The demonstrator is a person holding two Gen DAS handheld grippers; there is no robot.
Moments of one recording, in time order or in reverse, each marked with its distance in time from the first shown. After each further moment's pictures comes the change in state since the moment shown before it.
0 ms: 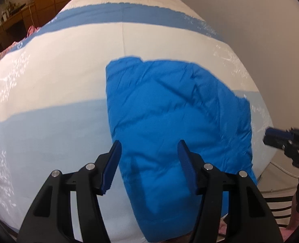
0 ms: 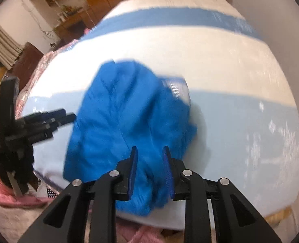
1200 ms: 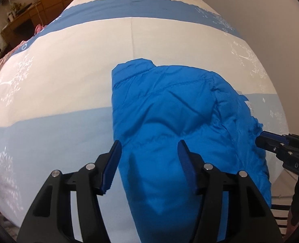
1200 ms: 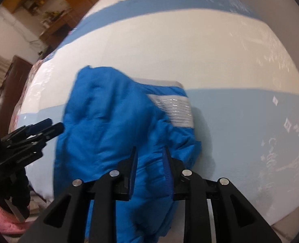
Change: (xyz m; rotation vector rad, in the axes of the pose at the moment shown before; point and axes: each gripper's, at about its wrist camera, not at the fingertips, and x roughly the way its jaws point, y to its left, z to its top) left arm 0.029 -0.001 0.024 -0.027 0.061 0.117; right arm 0.048 -0.030 0.026 0.115 0.076 0.017
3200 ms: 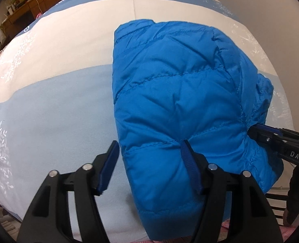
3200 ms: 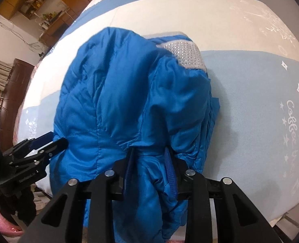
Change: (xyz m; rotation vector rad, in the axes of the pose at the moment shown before) left arm 0.011 -0.003 -0.059 0.001 0.066 -0.005; right arm 0.020 -0.021 -0.049 0.076 0.039 0.061
